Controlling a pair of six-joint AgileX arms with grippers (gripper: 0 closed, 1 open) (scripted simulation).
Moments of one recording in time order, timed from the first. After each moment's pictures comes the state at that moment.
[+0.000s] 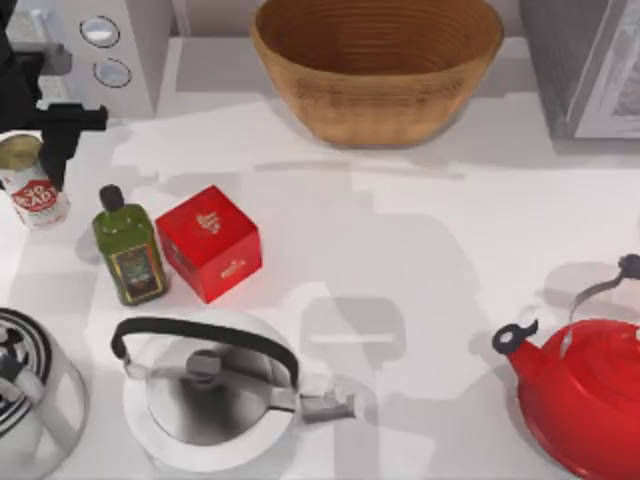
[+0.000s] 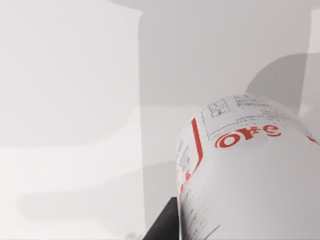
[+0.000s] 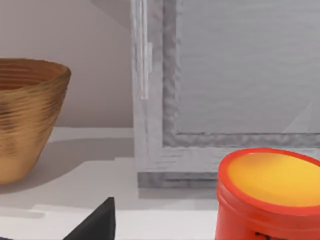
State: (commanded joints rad) left arm -0.02 2.14 1.83 -1.26 0.00 0.01; right arm 0.00 0.00 0.00 0.00 0.00 0.00
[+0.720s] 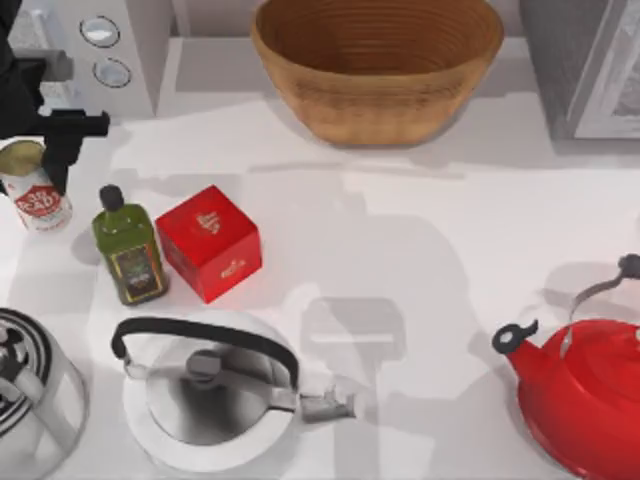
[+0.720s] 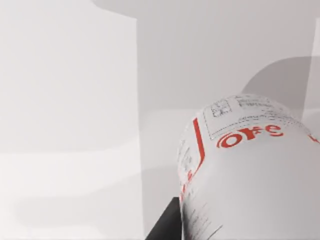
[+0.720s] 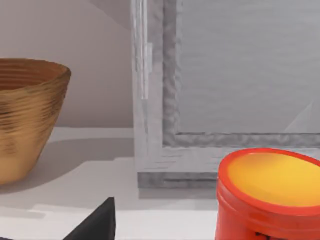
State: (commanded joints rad) left arm -0.02 2.14 1.80 -1.23 0.00 0.01; right arm 0.00 0.00 0.00 0.00 0.00 0.00
